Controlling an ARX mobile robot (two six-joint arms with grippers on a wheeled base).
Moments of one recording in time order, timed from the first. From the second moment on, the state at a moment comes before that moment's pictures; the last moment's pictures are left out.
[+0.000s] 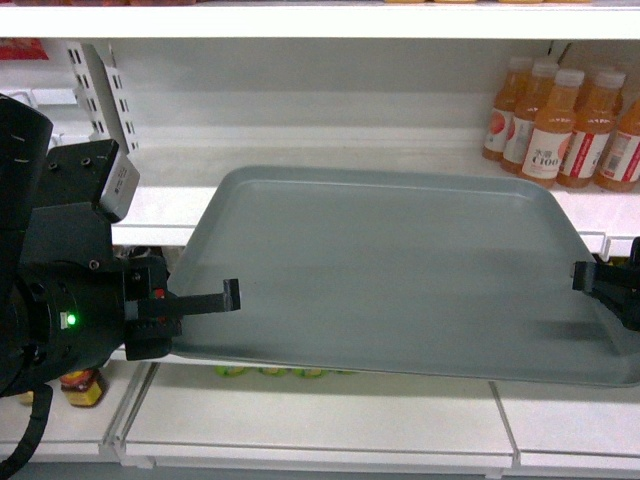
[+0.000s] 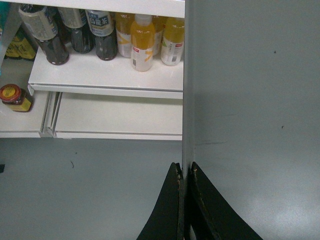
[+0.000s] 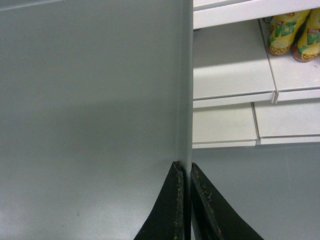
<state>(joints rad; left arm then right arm) -0.37 1.65 0.61 0.41 -0.21 -0.31 0.08 1.73 0.64 0.48 -0.10 0.23</state>
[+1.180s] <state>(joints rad) -0.37 1.65 0.61 0.41 -0.21 -0.31 0.08 1.73 0.64 0.48 -0.10 0.23</state>
